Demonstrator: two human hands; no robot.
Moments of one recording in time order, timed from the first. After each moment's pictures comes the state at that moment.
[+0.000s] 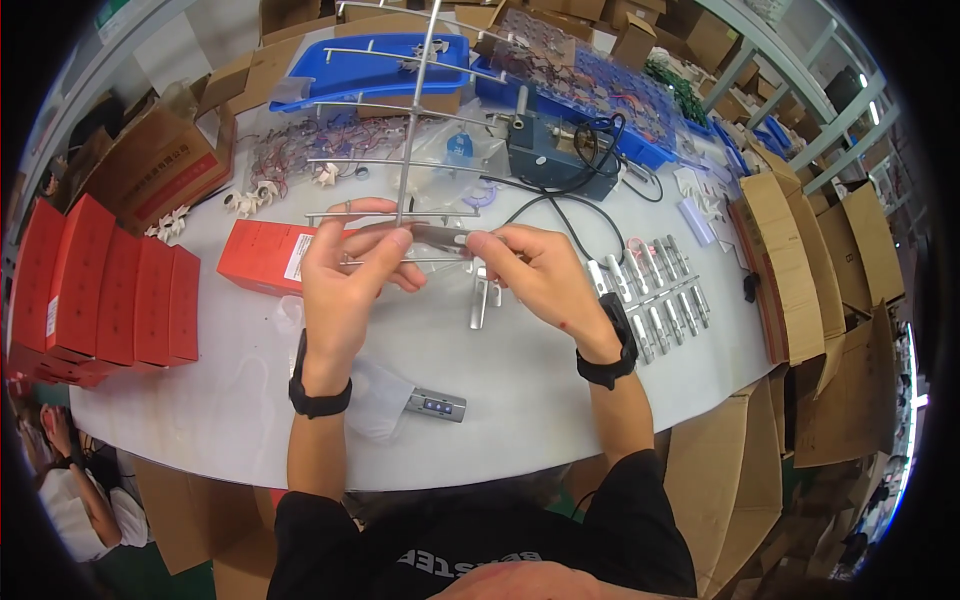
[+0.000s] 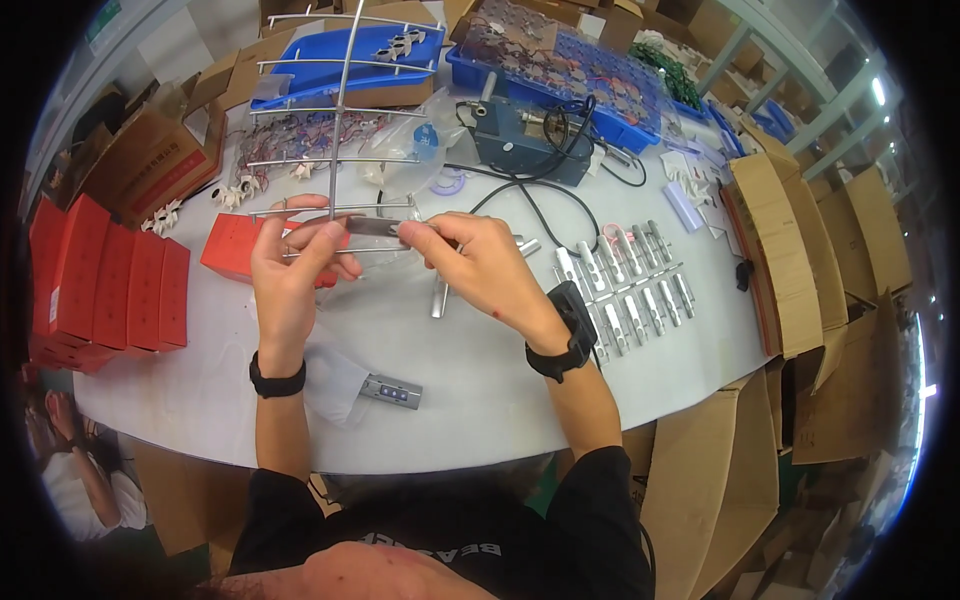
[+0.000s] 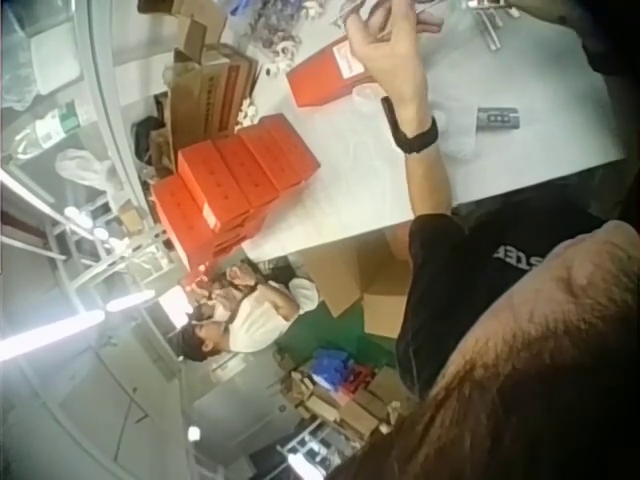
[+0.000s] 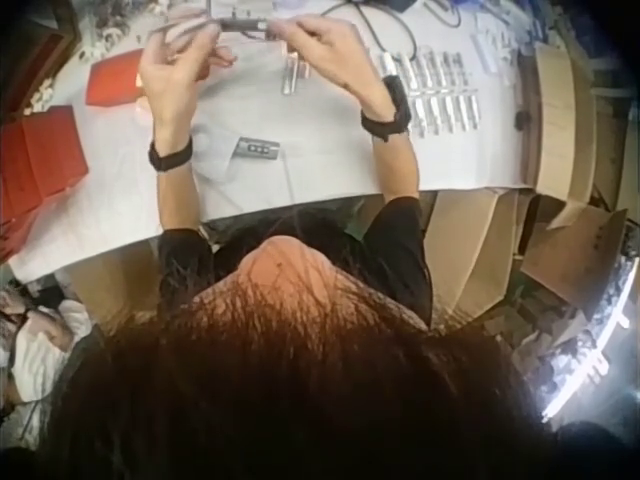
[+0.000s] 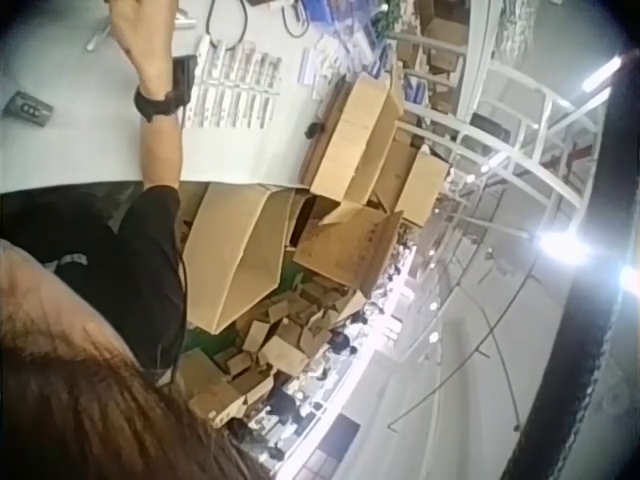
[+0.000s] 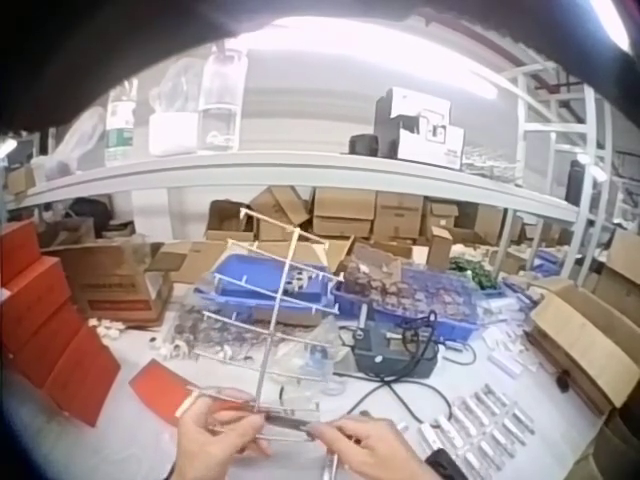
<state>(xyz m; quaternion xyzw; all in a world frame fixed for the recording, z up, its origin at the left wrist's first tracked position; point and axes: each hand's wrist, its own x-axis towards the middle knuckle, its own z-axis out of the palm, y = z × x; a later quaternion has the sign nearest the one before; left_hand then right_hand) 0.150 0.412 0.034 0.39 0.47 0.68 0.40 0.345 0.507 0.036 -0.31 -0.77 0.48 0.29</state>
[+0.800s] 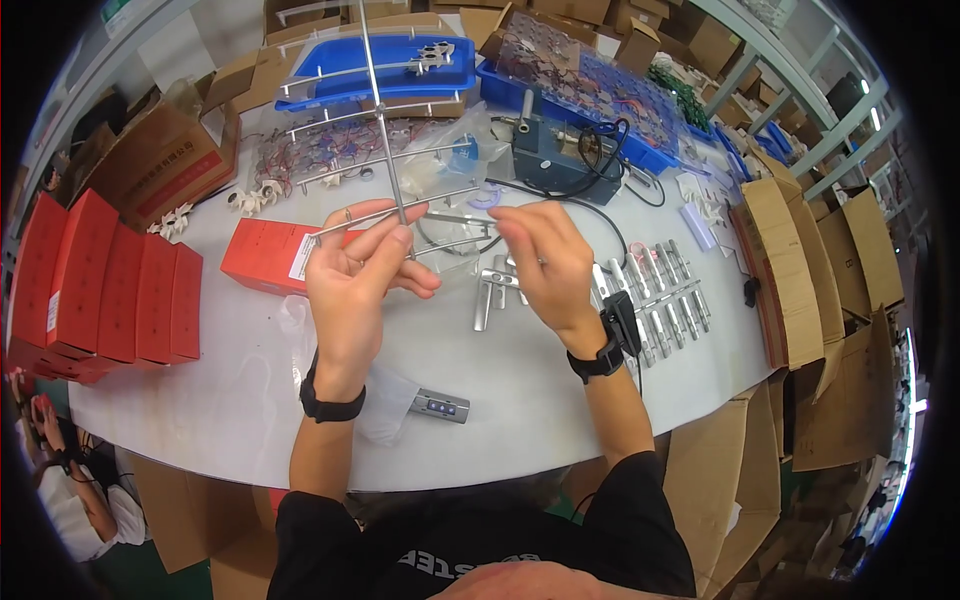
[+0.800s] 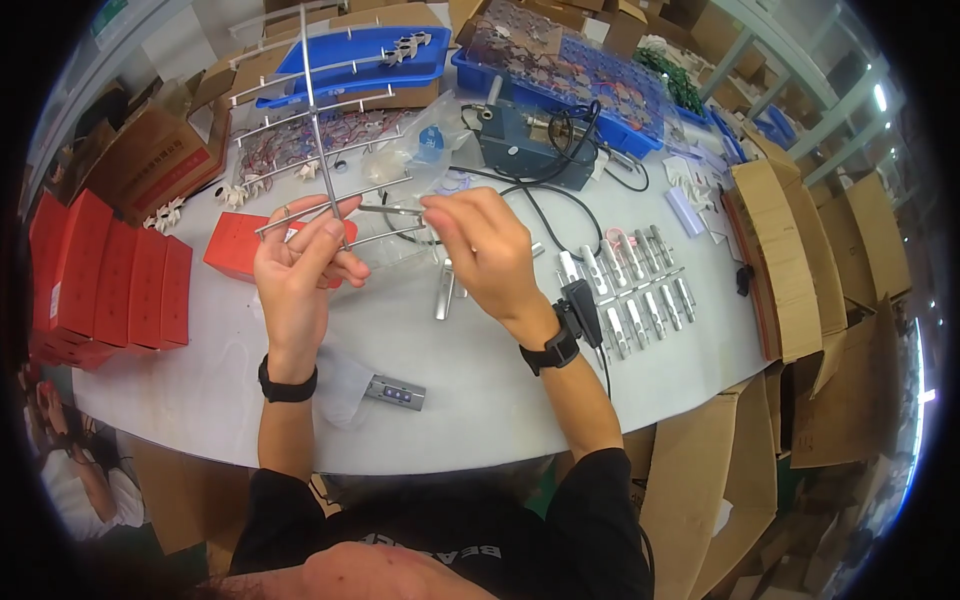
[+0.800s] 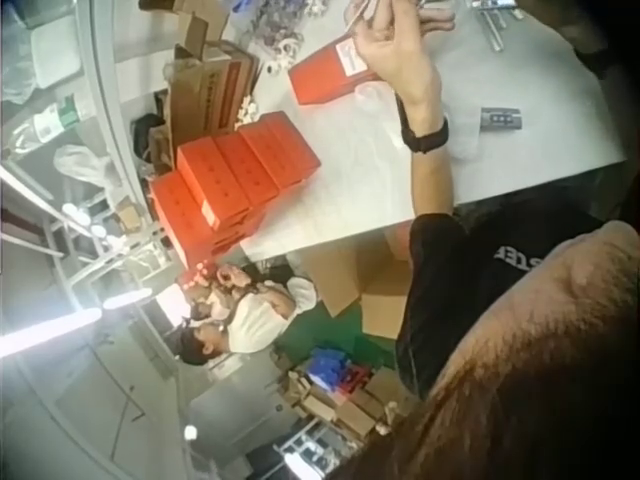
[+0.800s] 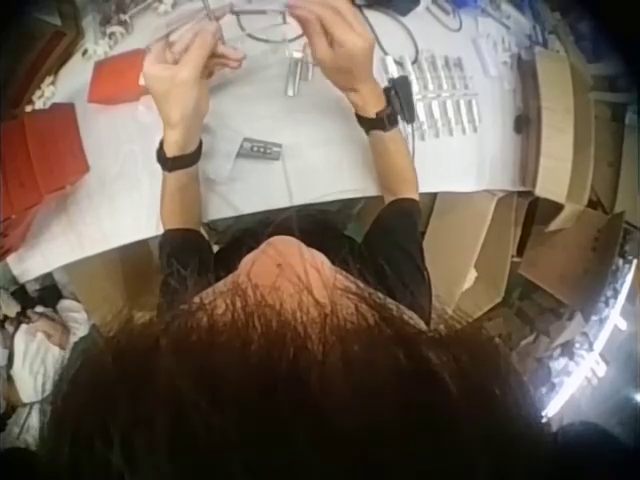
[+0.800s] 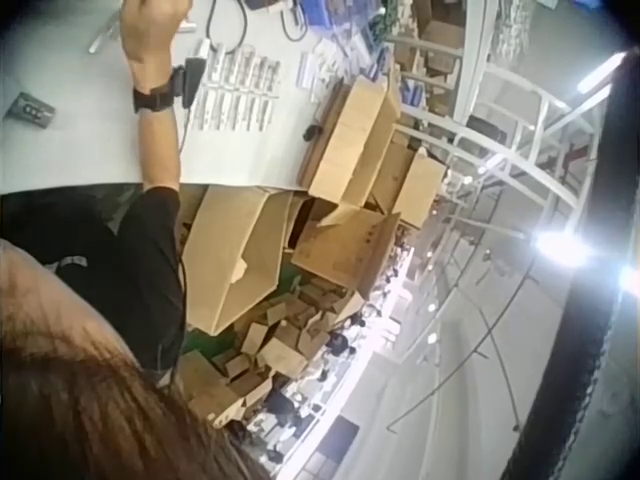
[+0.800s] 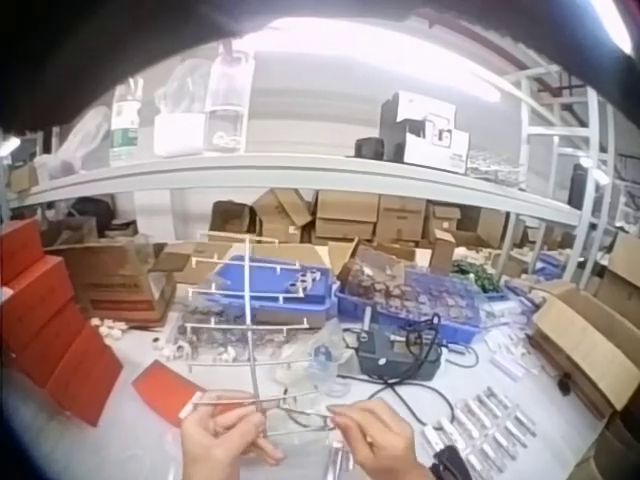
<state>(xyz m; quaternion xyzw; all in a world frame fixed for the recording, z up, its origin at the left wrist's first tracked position) 0.159 0.408 0.039 0.36 0.42 0.72 0.41 0.333 0.517 0.010 -0.18 -0.80 0.13 0.55</state>
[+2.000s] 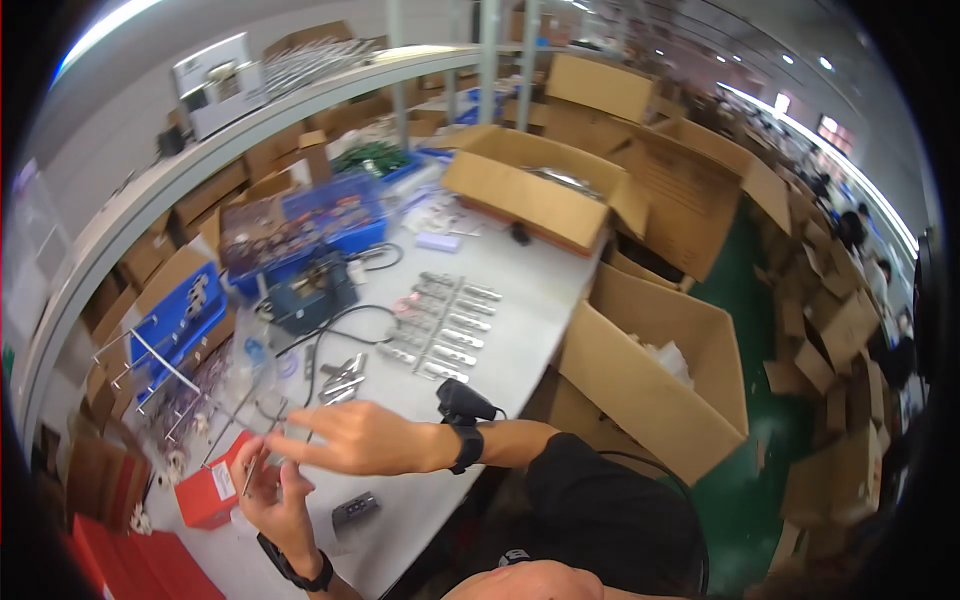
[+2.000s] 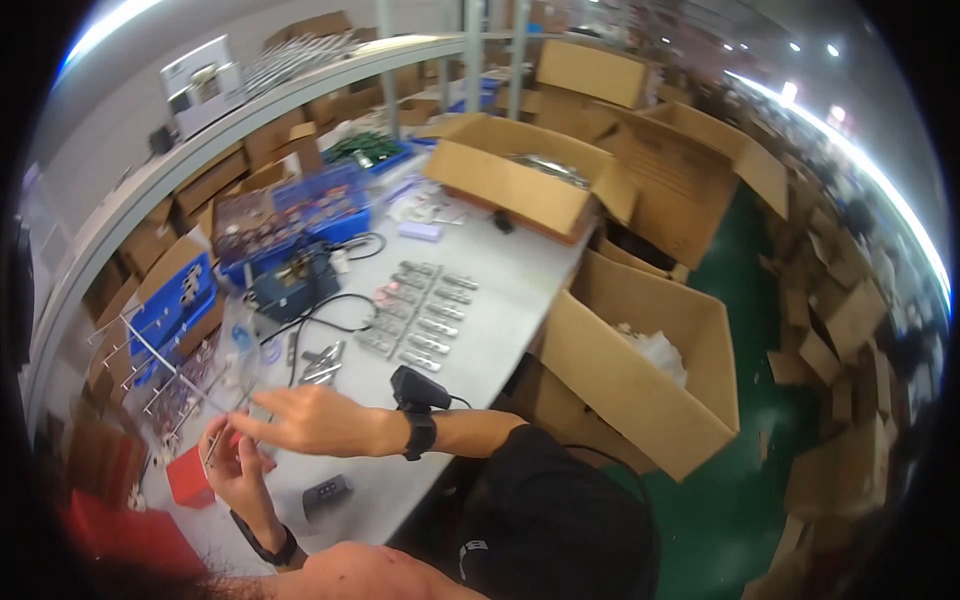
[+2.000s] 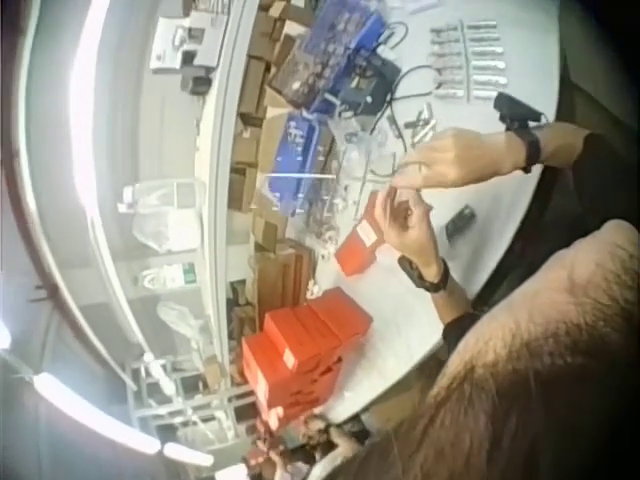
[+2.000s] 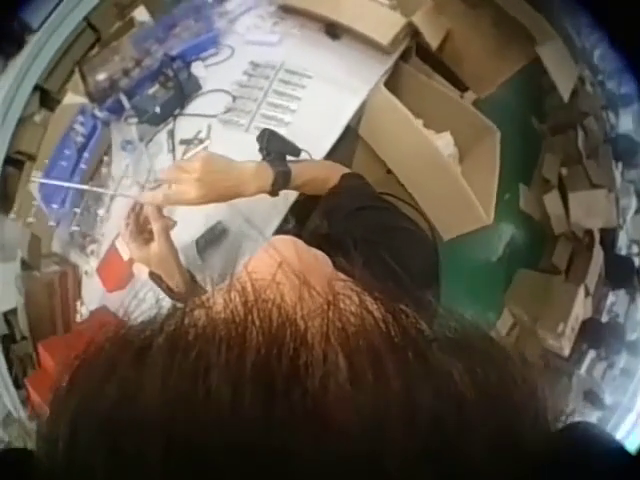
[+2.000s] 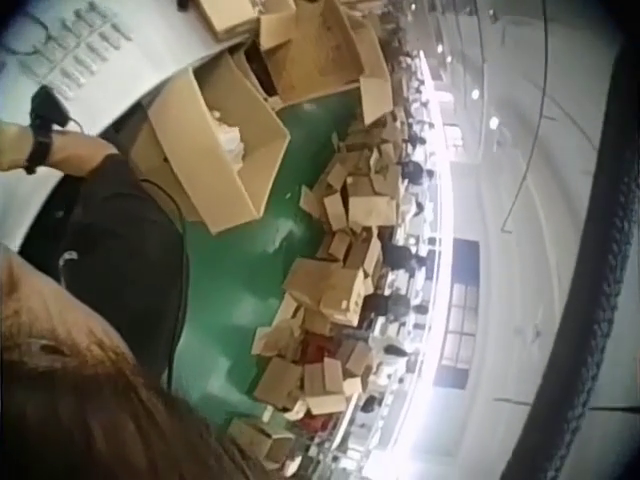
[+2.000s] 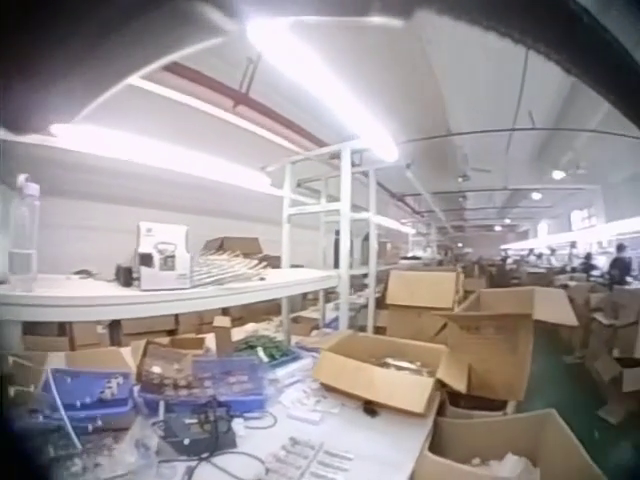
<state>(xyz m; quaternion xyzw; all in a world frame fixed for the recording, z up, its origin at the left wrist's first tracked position) 0.200 0.354 0.049 0.54 0.45 0.64 0.33 0.382 0.408 0.061 -0.25 -0.86 -0.10 0.44</state>
